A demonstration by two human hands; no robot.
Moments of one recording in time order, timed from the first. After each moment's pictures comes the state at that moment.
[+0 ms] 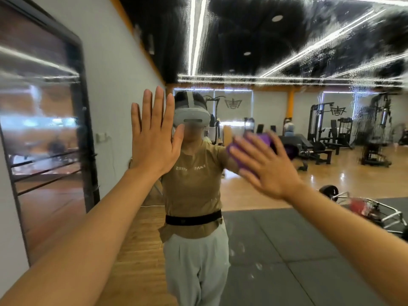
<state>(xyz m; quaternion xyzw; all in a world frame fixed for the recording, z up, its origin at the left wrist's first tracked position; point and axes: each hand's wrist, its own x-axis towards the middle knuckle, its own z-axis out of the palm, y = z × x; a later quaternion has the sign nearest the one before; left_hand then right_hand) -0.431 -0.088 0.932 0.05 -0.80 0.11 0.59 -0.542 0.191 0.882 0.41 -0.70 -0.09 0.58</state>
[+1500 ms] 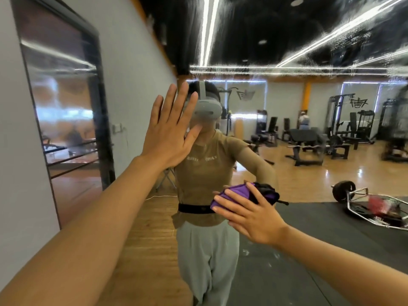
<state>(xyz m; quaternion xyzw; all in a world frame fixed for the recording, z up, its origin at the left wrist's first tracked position) -0.417 -0.116 0.927 -0.01 -0.82 0.18 0.55 -0.524 0.135 0.753 0.48 -0.63 -0.21 0.57</state>
